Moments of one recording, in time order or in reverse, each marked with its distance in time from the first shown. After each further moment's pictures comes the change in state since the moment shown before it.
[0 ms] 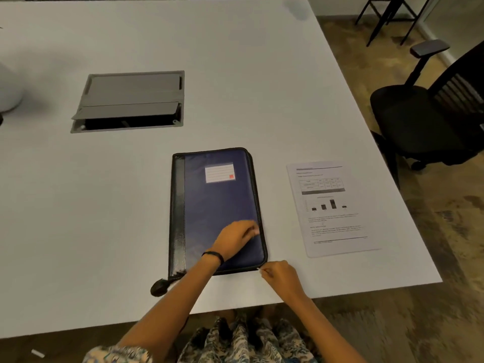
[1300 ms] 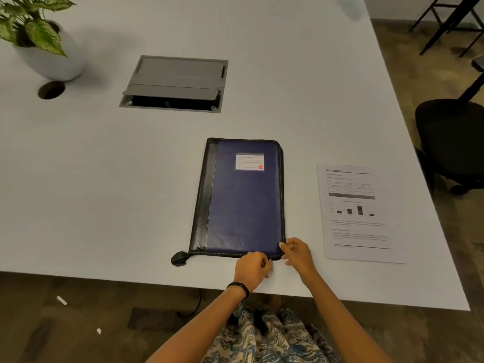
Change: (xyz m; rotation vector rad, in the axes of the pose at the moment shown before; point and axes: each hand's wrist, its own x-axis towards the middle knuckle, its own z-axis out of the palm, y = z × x) left_hand -0.077 0.017 0.069 0.011 0.118 -0.455; right_hand 0.036 -0.002 -0.003 0.562 0.069 0.316
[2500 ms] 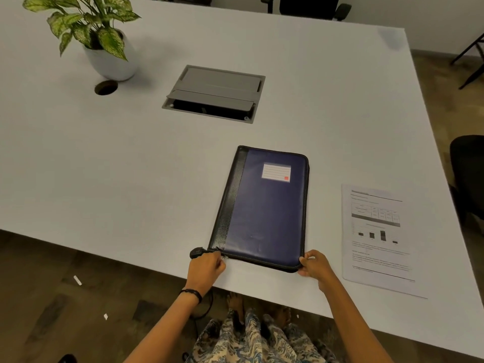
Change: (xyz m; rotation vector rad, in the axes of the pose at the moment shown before) left_hand -0.038 -0.113 -0.070 0.257 0.234 -0.139; right_hand -0.003 -0.032 -0.009 -0.015 -0.076 0.232
